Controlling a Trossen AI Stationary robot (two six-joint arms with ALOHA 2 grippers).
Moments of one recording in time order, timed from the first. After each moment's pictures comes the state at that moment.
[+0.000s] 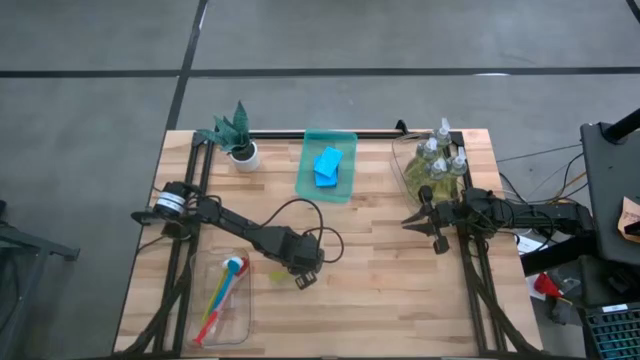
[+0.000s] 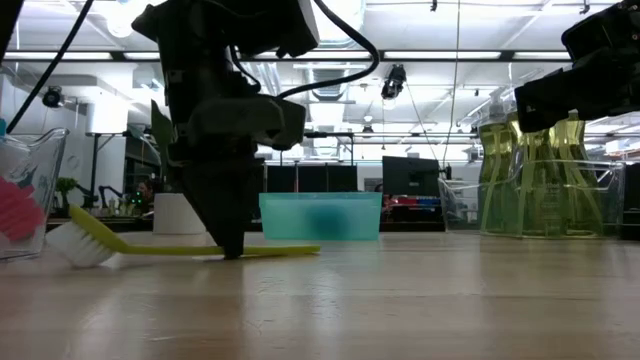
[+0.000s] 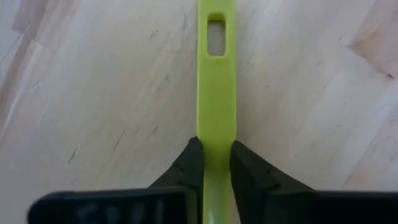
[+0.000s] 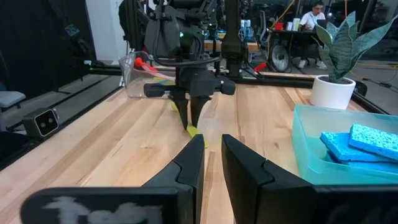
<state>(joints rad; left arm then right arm) -0.28 1.90 1.22 -0.62 -0.08 -0.78 -0.05 0.16 0.02 0.06 -0.24 0.00</state>
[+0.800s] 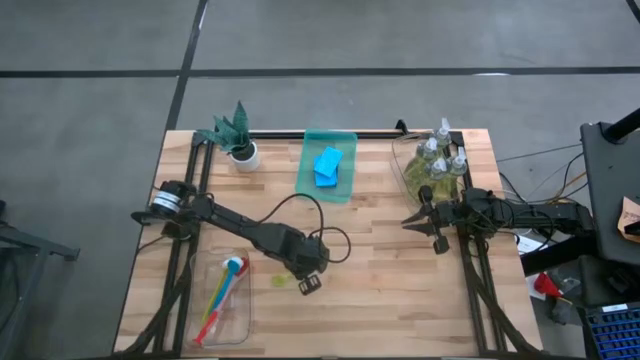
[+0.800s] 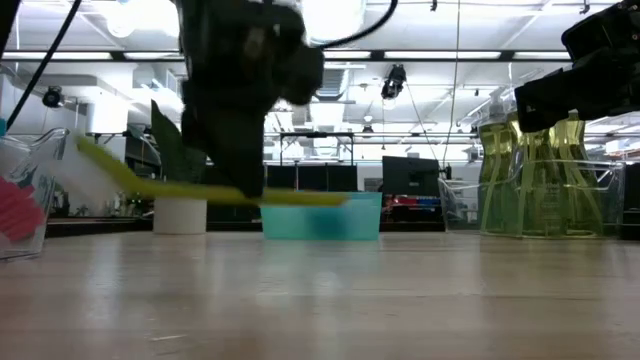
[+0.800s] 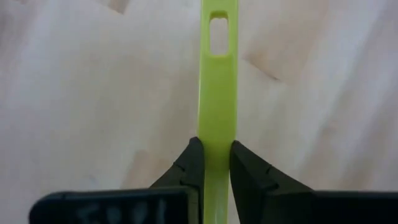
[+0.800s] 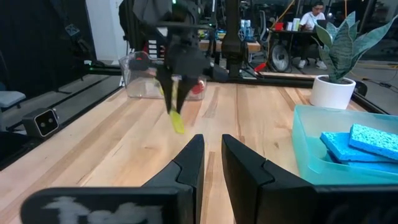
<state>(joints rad) -0.29 1.86 1.35 -0.70 0.01 -0.77 -0.05 0.16 0.02 0.06 -0.24 0.00</state>
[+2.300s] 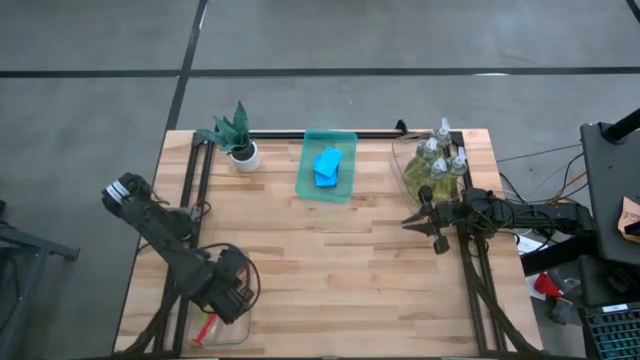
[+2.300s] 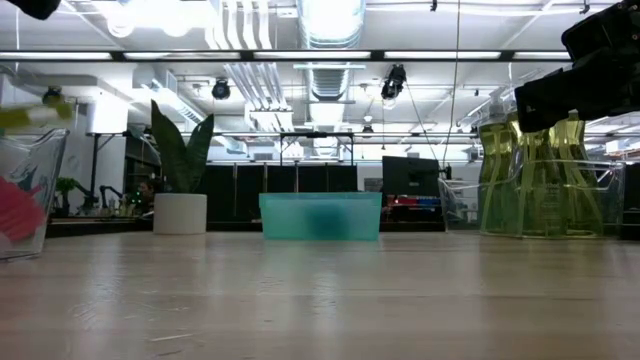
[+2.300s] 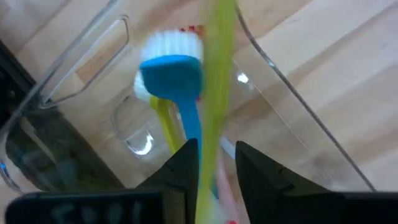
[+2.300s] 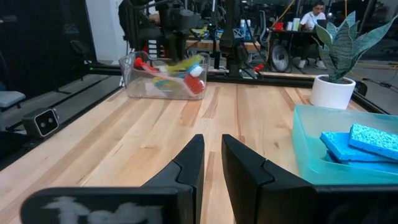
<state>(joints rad) -0.78 1.52 1.21 -1.28 -0.10 -1.73 -0.05 0.16 0.02 0.06 -0.24 0.00</state>
